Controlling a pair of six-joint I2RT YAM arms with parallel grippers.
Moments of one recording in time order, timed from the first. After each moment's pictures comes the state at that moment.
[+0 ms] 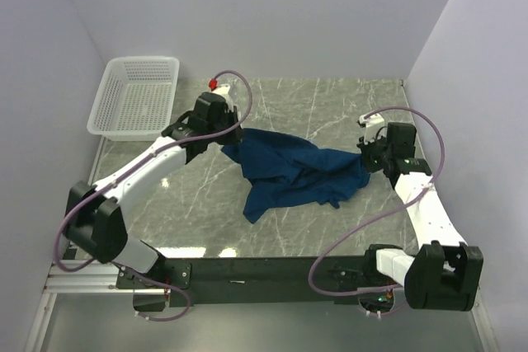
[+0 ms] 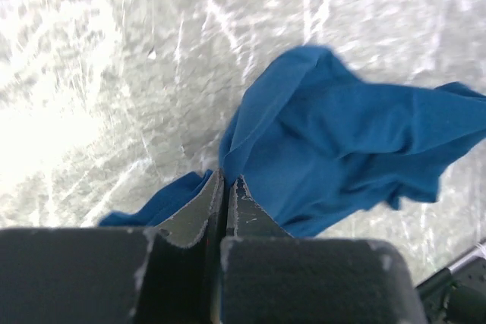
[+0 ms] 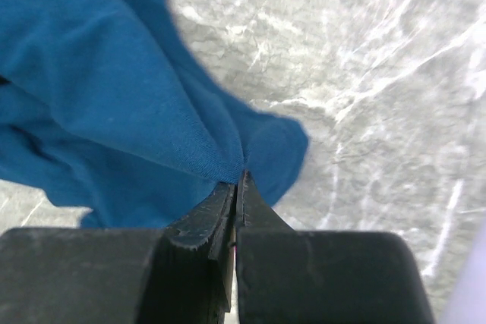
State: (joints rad) left arm -0.55 1.49 1.20 -0.33 0.03 -0.49; right arm -0.07 1.11 0.79 -0.44 -0.26 -0.38
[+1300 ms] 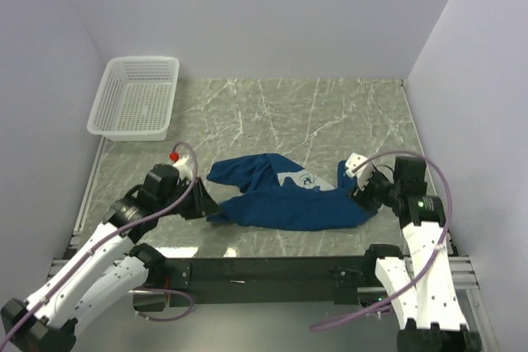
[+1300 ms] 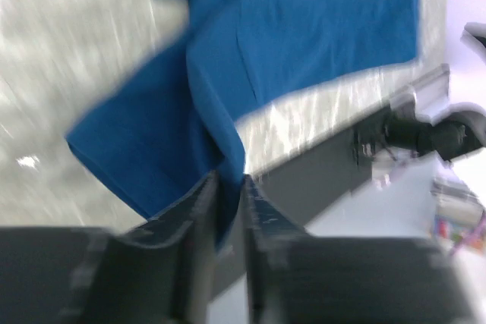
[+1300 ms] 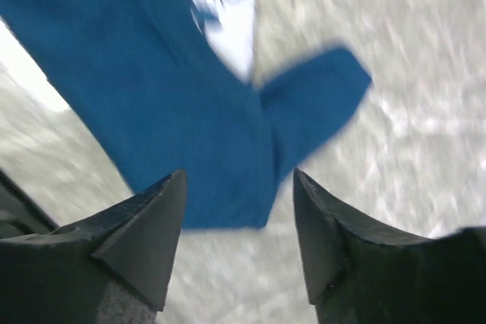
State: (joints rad) left arm -0.55 0.73 0.67 -0.63 0.26 -0.68; right arm -0.08 0.65 0.68 -0.93 -0.49 -0.93
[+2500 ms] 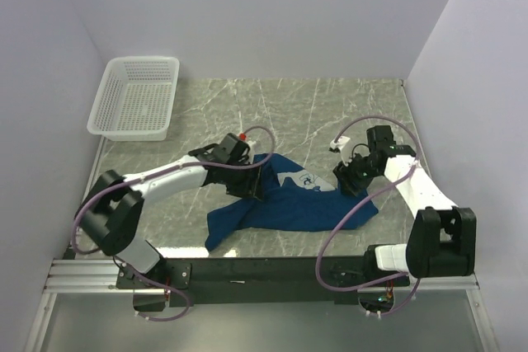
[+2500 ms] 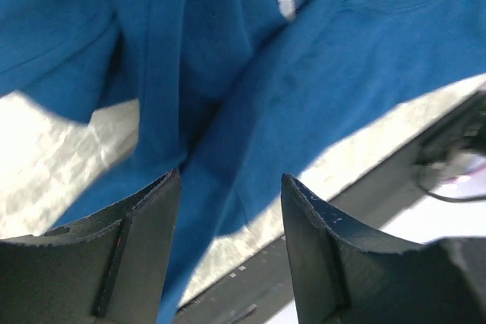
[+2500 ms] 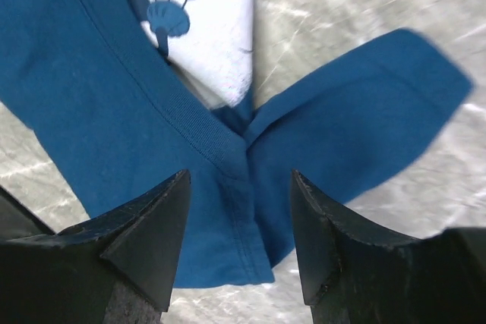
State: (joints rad) left arm -0.70 1.52 0.96 -0.43 0.30 -0.55; right arm 0.02 1.29 0.85 -0.79 -0.43 -0.77
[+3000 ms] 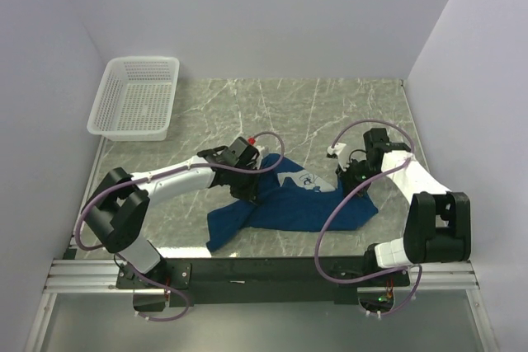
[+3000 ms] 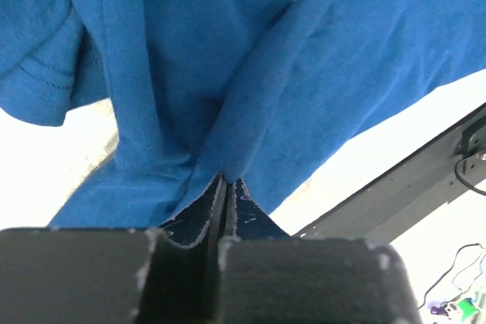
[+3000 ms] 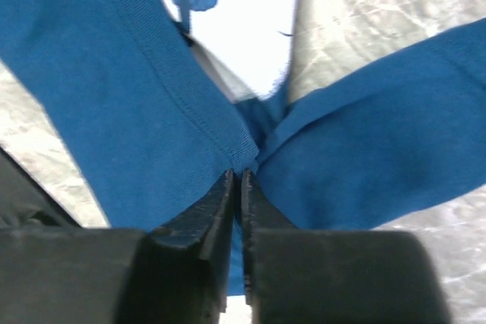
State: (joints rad) left arm -0.78 1.59 1.00 -0.48 0.23 -0.49; right arm 0.01 1.40 0.85 -0.85 -0.46 -0.84
